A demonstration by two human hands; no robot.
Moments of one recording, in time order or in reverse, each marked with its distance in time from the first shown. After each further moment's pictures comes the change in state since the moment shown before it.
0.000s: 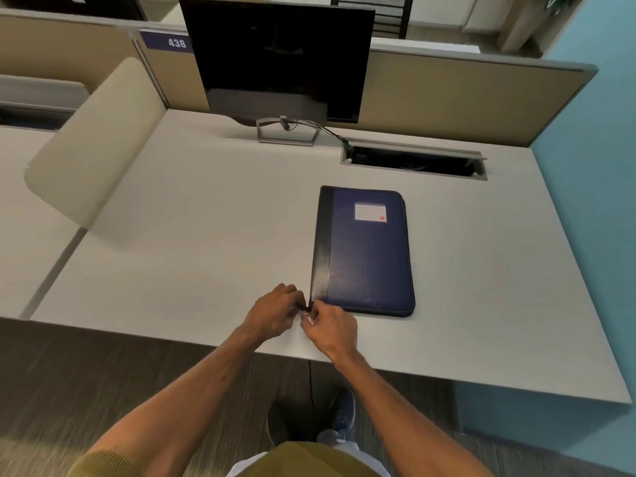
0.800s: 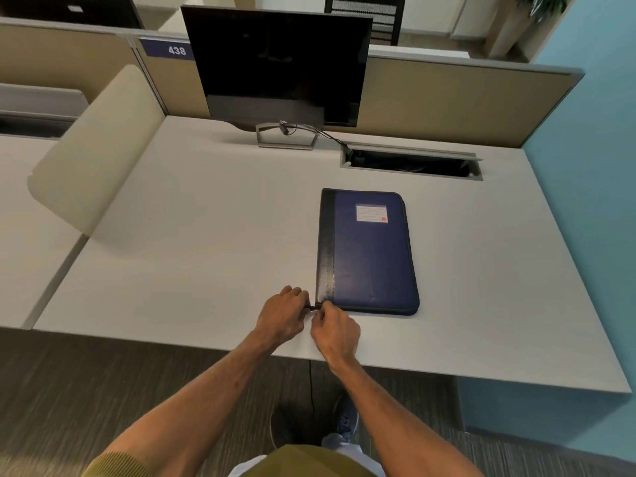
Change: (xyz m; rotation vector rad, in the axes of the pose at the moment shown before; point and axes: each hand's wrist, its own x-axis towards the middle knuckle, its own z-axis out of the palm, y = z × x) left_hand -0.003 0.007 0.003 0.136 0.044 -0.045; right_hand -0.010 -0.017 0.017 0.009 0.112 0.183
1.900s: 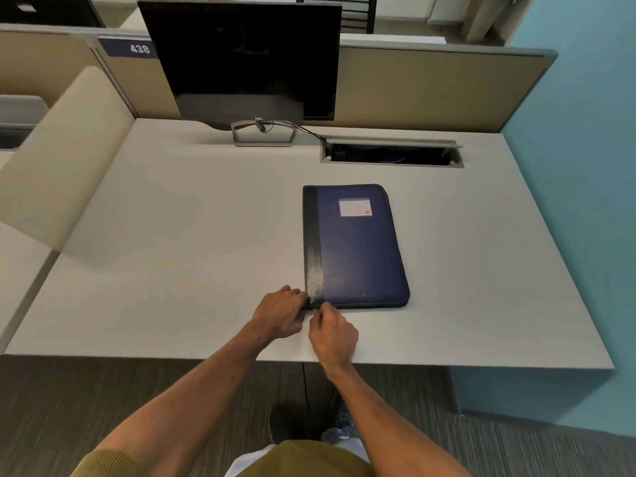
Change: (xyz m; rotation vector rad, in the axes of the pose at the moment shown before) left_hand 0.028 0.016 -0.005 0.110 -0.137 0.117; right_hand -0.004 0.019 -0.001 0.029 0.086 0.058
